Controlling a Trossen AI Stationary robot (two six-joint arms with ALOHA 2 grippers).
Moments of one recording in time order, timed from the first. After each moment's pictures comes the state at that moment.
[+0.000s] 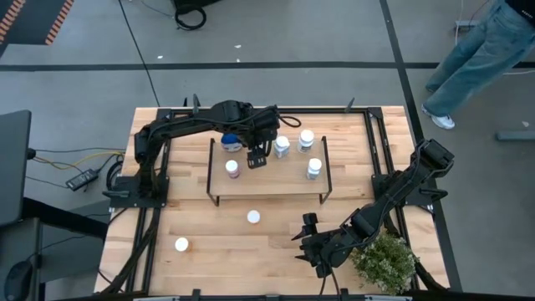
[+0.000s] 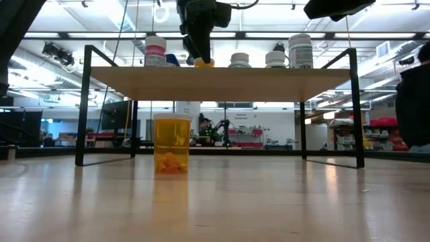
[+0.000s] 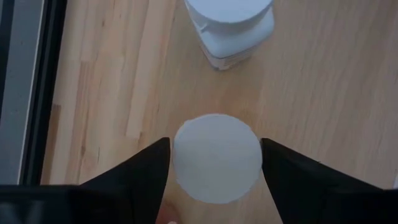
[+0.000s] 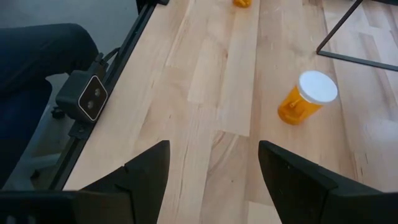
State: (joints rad) left arm 0.21 1.93 2.00 -1.29 -0.08 0.04; right arm 0.70 1.64 1.07 -0.20 0.43 0.29
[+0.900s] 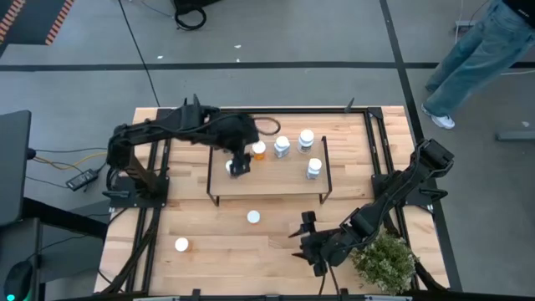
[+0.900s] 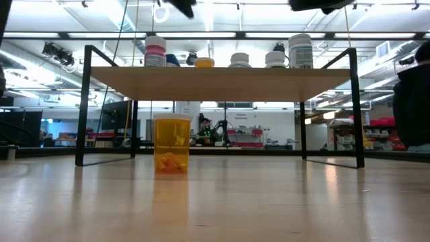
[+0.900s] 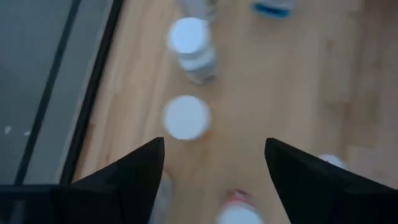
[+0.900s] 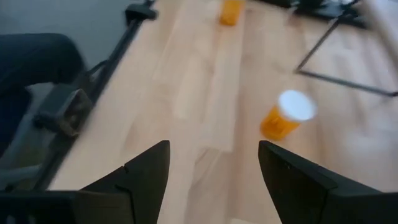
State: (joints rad) left arm 0.05 1.70 2.00 -1.31 -0.22 -0.06; right arm 0.68 1.64 1.07 -0.16 0.49 0.22
